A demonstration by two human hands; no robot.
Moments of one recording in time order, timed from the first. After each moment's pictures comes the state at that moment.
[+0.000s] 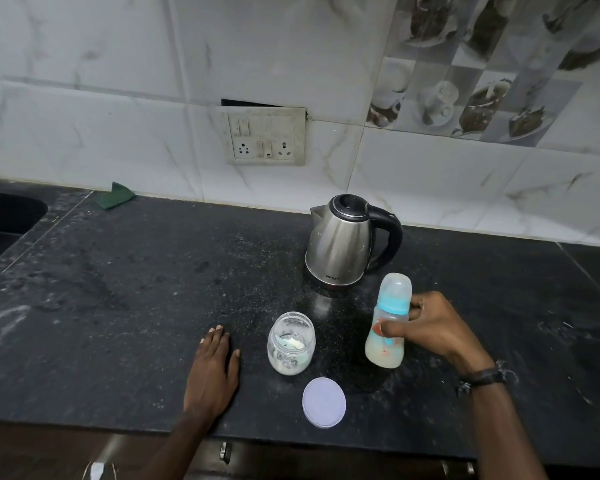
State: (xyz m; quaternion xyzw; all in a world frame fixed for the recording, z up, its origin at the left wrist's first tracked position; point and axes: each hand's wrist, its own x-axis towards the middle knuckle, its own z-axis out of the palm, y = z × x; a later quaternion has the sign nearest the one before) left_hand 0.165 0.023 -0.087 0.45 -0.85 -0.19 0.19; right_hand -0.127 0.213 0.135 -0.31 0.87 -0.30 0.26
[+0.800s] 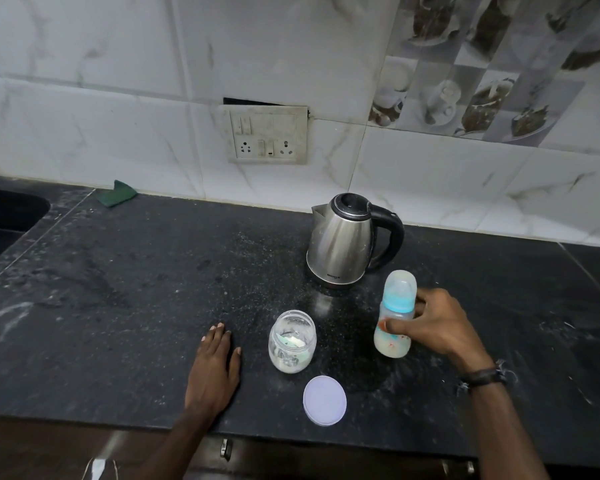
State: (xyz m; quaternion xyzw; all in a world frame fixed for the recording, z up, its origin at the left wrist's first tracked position) left_hand 0.164 0.024 -0.084 0.45 -0.85 -0.20 0.18; right_hand -0.132 0.216 0.134 -0.33 0.87 -0.29 0.22
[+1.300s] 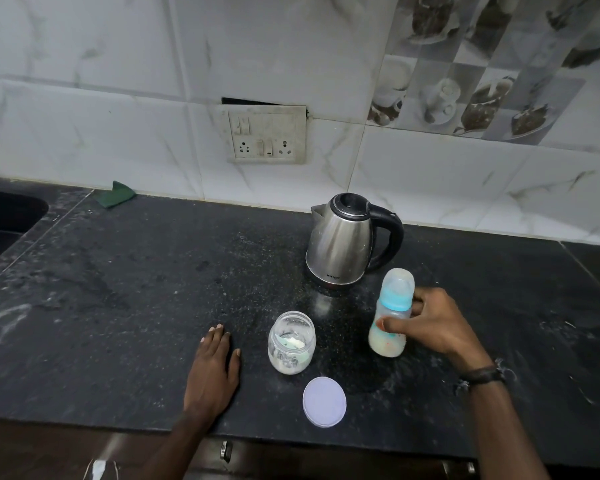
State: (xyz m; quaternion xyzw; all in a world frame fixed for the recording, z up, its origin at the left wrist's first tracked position) left_hand 0.165 0.024 -0.084 0.45 -0.85 -0.20 0.18; right_hand -0.133 0.212 0.132 -0.32 0.87 -0.31 0.23
